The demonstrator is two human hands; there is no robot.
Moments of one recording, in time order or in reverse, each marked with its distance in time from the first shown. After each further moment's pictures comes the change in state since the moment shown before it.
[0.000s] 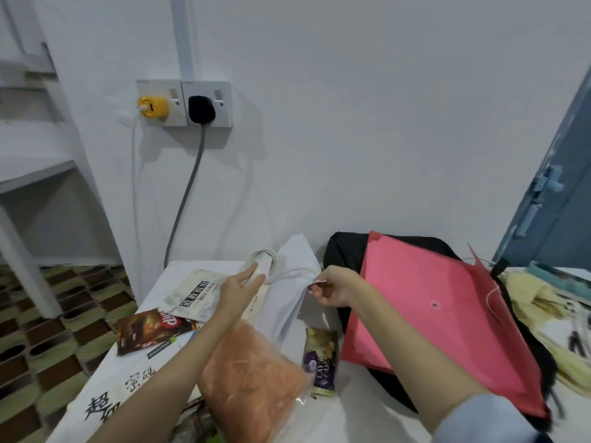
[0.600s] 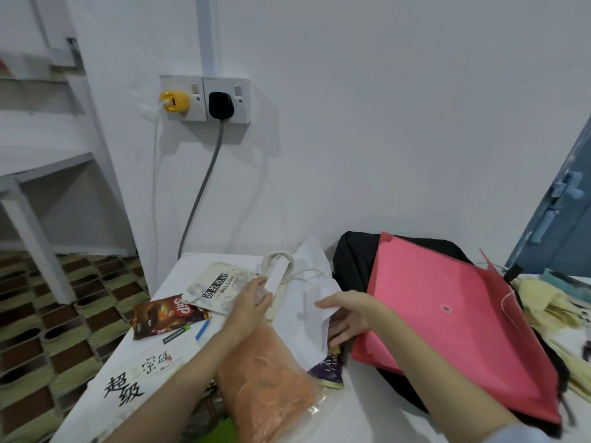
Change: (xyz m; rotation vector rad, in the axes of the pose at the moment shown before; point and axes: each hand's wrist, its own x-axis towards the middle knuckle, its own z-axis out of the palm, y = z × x) left_hand -0.027 -0.026 0.002 0.267 -0.033 0.153; right_hand -0.010 0.037 -0.016 -0.348 -0.169 0.137
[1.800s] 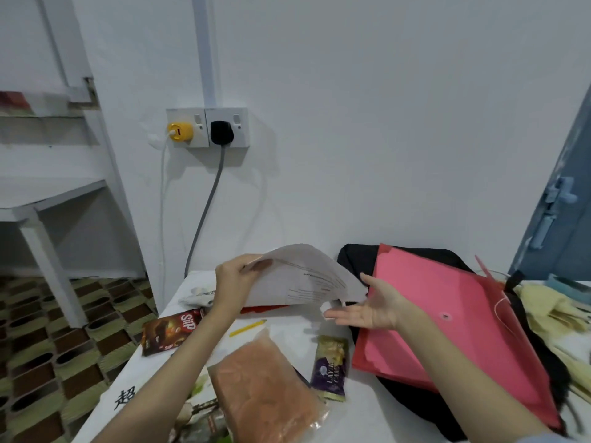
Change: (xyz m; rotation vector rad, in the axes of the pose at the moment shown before) left_hand 0.002 0.077 -0.056 -0.214 0.312 0.312; right_hand -0.027 -0.007 -0.045 0.748 -0.289 0.015
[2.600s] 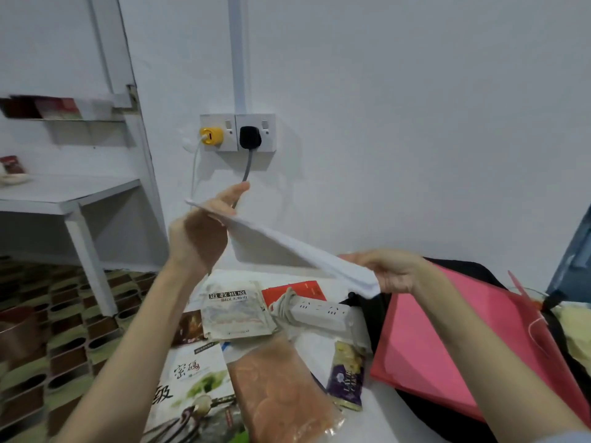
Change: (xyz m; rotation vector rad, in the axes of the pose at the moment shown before) left_hand 0.030 0.086 -0.093 -0.836 -0.200 -0.067; right_hand -0.047 -0.025 0.087 -0.586 -0.116 -0.222
